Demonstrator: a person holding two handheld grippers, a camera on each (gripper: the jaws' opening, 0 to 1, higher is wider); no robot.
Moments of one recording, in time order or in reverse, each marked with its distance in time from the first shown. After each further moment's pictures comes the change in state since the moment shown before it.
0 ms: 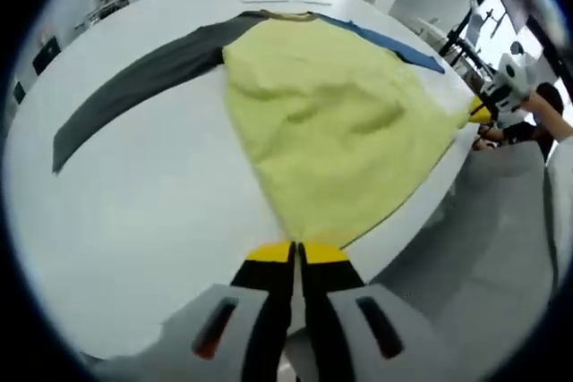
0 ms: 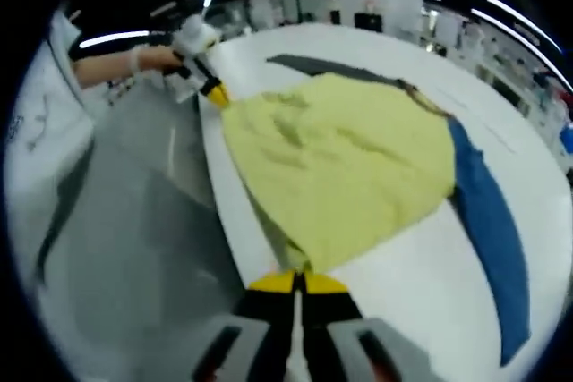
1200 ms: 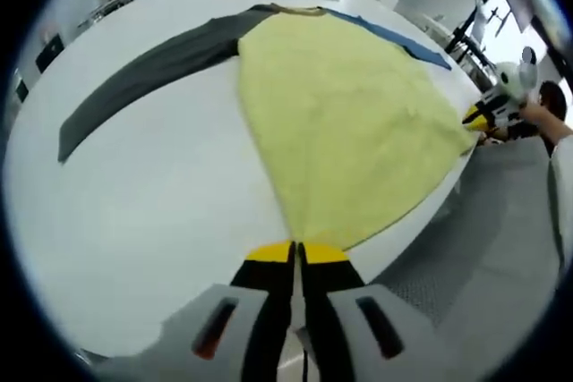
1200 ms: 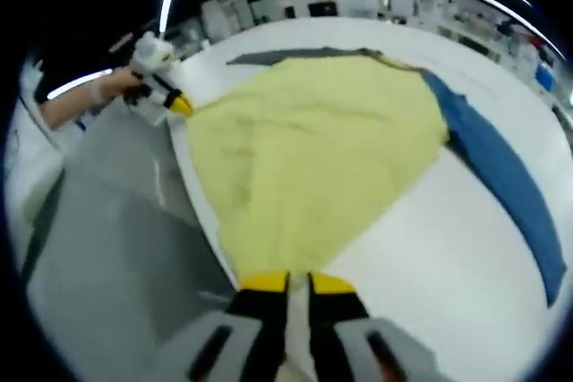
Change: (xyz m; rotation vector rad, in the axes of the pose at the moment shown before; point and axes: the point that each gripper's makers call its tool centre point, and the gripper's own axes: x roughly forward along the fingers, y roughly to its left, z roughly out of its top) left arm -0.001 0.017 -0.010 -0.005 0.011 0.021; right arm 0.026 -0.016 -0.016 0.275 -0.038 -0.059
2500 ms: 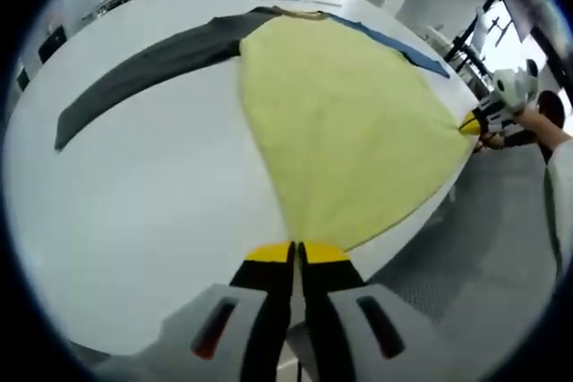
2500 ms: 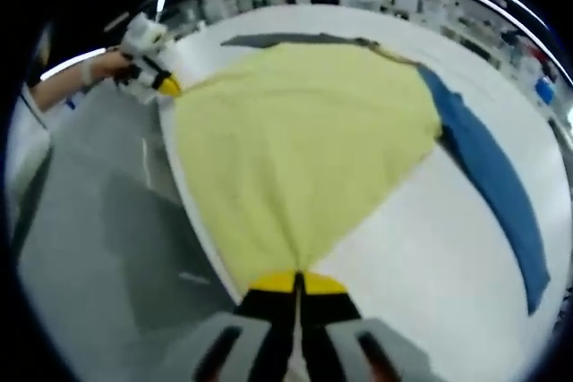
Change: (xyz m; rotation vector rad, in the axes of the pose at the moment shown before) left arm 0.003 -0.005 -0.003 -0.051 -0.036 -0.020; right arm -0.007 -0.020 -0.011 -0.067 0.076 -0.075
